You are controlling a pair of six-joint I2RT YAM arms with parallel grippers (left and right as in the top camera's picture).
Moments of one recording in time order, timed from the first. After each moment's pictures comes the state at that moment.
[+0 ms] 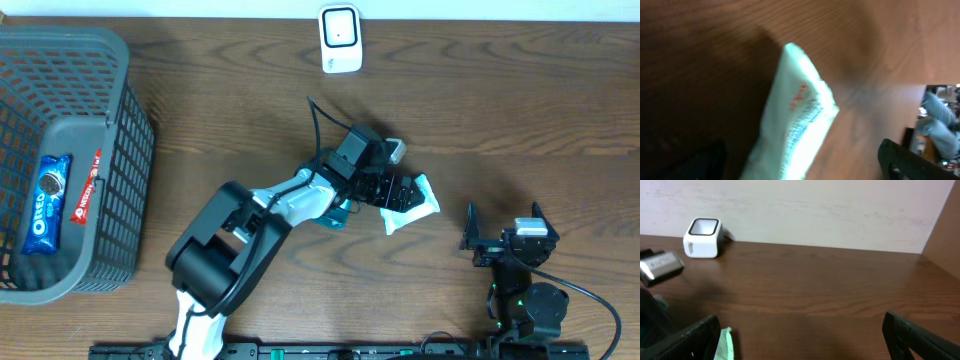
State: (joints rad) left arm -0.69 2.02 1.16 0.00 0.64 -0.52; right arm -0.08 0.02 0.01 -0.07 -0.05 -0.07
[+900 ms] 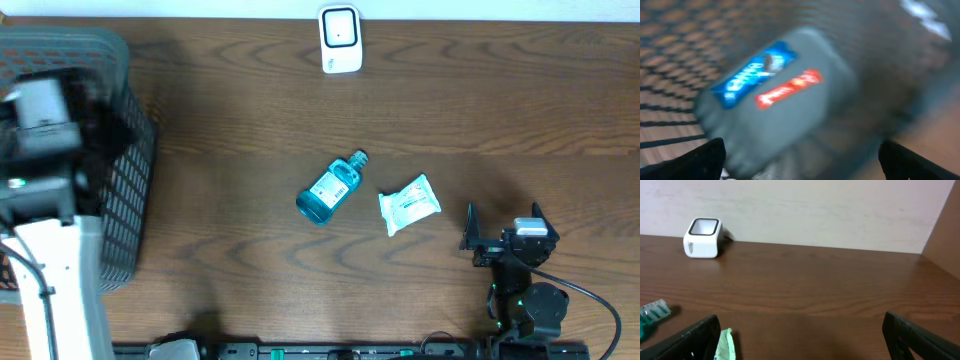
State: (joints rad) left arm 0.23 1.29 1.53 -1.19 -0.36 -0.53; right arm -0.08 0.02 0.01 -0.07 -0.05 -0.07
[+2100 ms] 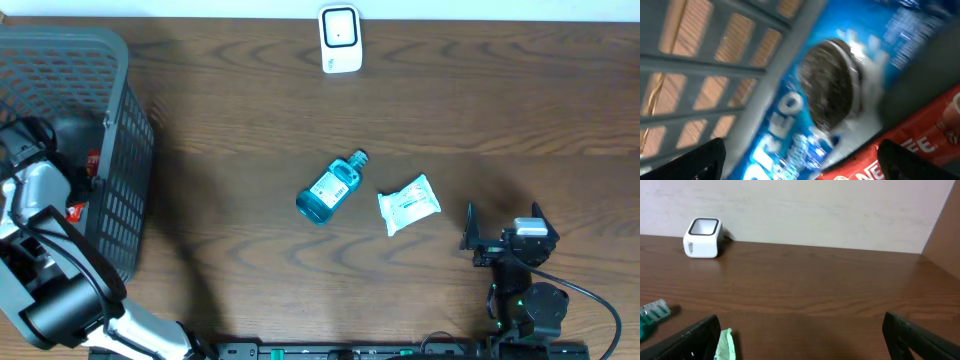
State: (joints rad) left arm 0.63 1.85 1.18 -0.48 -0.40 0.18; right arm -0.08 0.02 0.01 -0.07 -0.05 -0.07
